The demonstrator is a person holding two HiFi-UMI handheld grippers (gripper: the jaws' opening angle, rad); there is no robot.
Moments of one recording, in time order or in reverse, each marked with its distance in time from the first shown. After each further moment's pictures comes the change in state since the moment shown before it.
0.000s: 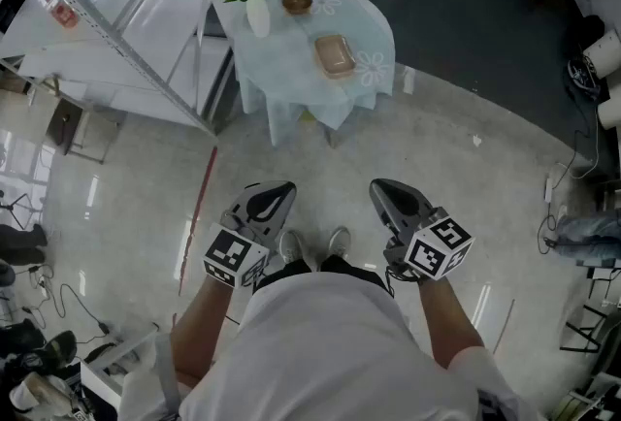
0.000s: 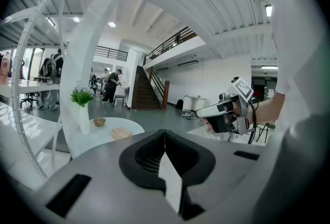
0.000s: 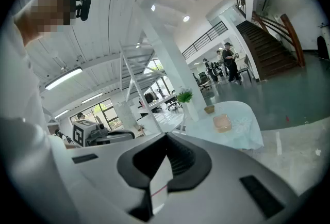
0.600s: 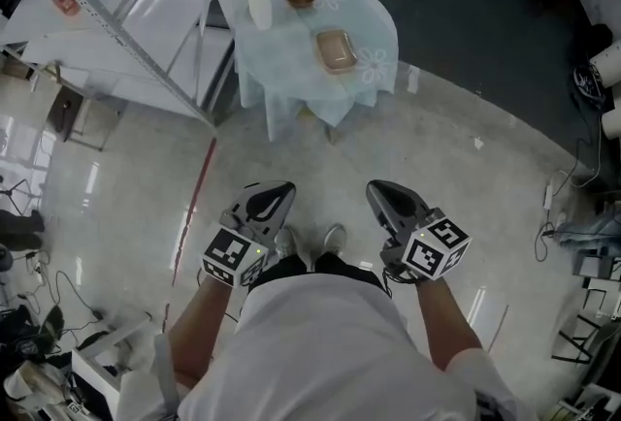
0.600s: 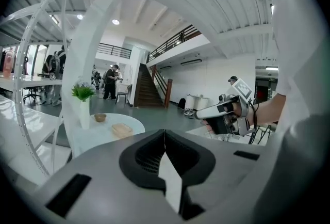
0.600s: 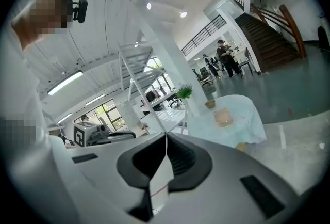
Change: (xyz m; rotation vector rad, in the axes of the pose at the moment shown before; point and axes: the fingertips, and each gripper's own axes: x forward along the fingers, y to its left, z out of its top) left arm 0.014 -0.007 -0.011 -0.028 0.021 0.022; right arm 0.000 -0.016 -0.010 0.045 0.026 0.034
